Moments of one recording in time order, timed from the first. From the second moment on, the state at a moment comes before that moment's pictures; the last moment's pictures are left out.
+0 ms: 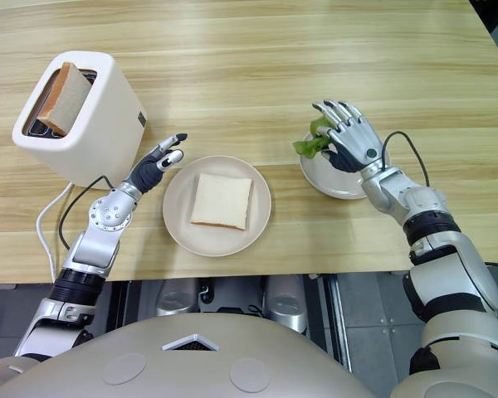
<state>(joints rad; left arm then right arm) -0.03 0.34 -0.16 0.00 0.26 -0.03 -0.21 -0.50 -0.76 0.50 0.77 -0.99 -0.64 -0.79</state>
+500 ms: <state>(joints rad) -0.07 0.48 0.21 -0.36 0.20 -0.04 -0.18 -0.43 -0.55 0.60 0.37 -1.00 -0.76 -0.59</state>
